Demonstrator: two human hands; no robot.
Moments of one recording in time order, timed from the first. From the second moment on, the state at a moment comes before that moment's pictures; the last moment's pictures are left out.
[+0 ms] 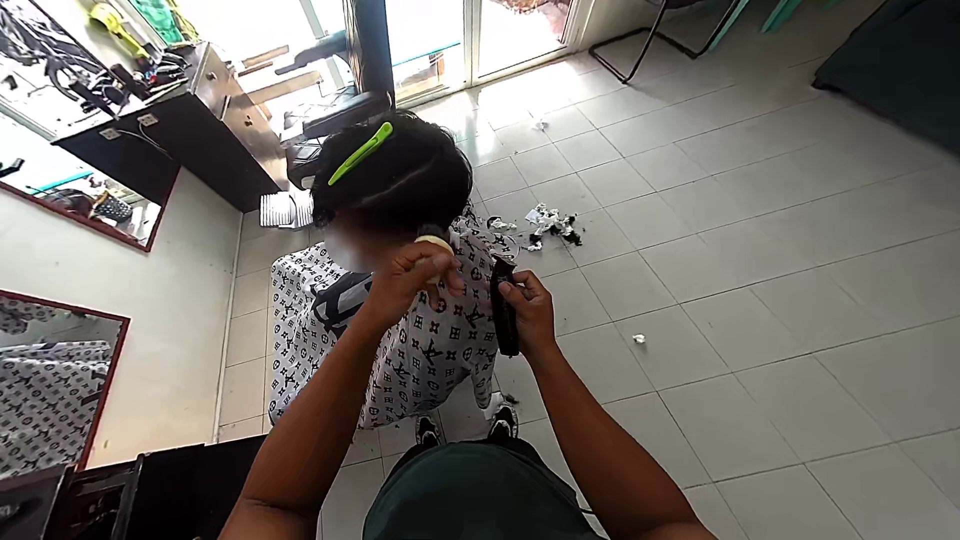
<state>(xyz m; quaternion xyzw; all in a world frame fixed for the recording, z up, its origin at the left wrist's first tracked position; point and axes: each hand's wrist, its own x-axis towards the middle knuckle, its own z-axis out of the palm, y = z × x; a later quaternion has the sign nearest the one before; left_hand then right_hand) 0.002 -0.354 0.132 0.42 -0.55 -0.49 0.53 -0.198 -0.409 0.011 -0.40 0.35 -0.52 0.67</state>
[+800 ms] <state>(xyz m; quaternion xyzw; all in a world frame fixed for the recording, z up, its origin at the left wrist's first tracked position) 0.002 -0.344 0.121 0.71 -0.67 0.17 0.11 -0.111 -0.391 0.025 -0.33 0.27 -0.52 0.74</state>
